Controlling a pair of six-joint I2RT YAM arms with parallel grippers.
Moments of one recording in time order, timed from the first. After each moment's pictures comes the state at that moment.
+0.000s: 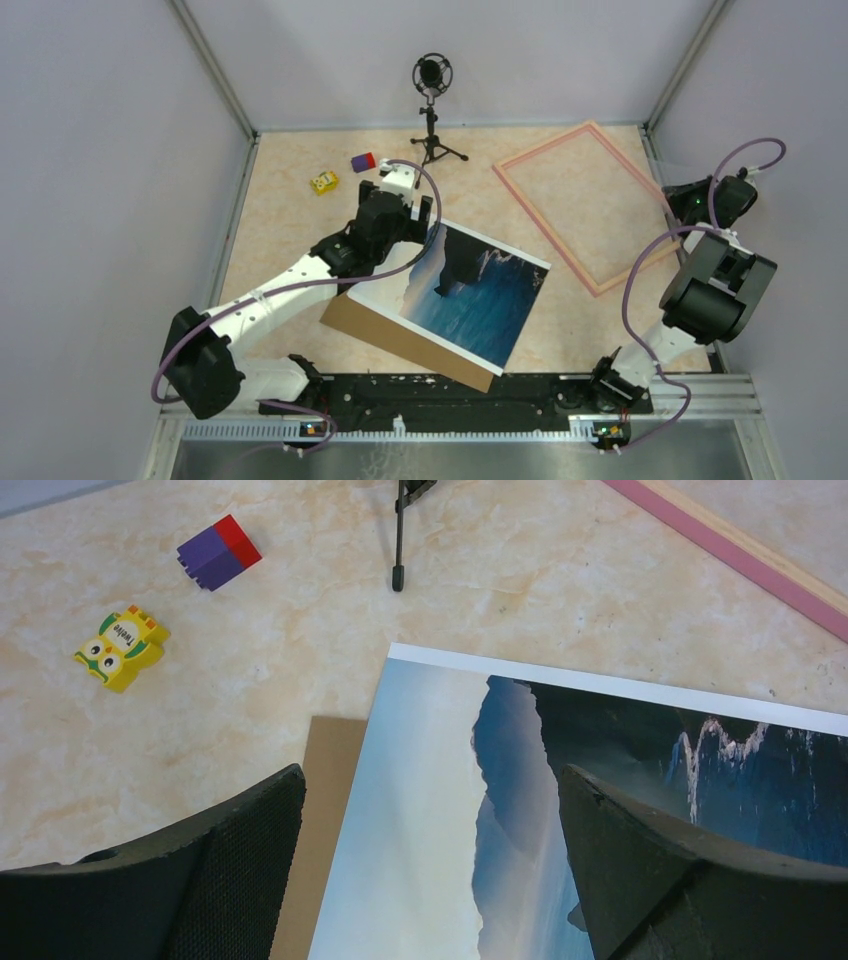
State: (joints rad) left arm -0.74 1.26 0.96 -0.12 -0.44 -0.15; right arm -0.61 1.71 0.97 0.32 -0.36 0.71
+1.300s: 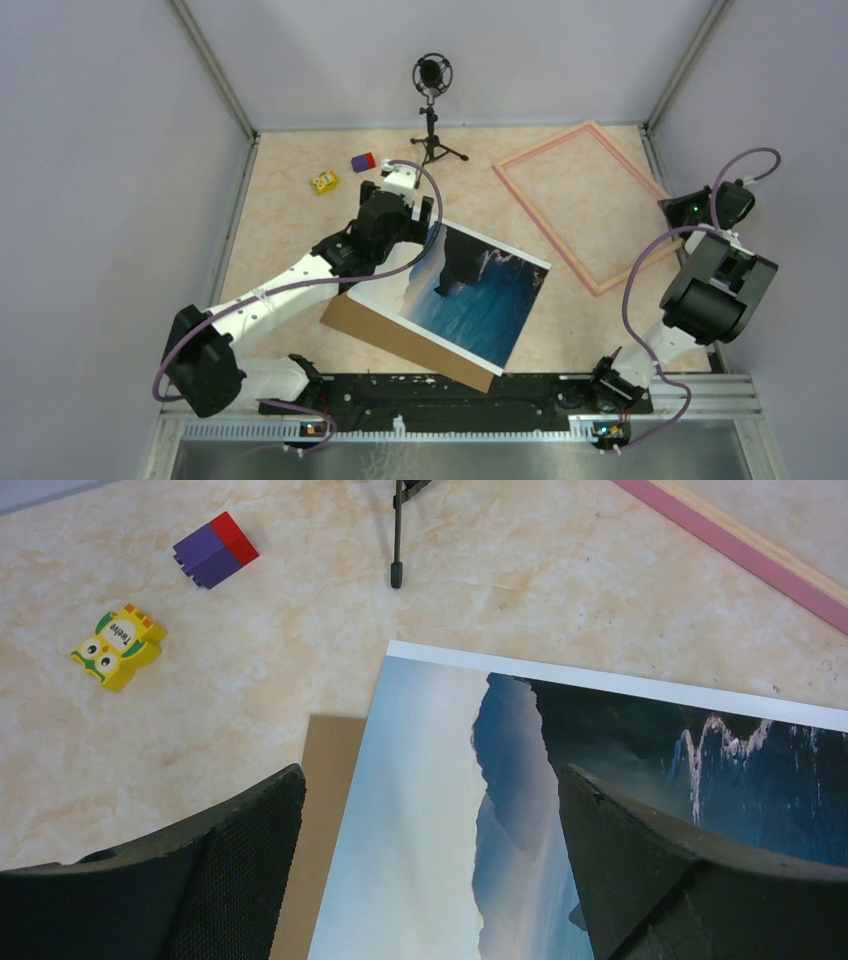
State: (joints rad) left arm -0.74 1.27 0.96 -0.11 -0.43 -0.15; right arm -0.62 1.71 0.97 0.20 -0.34 0.71
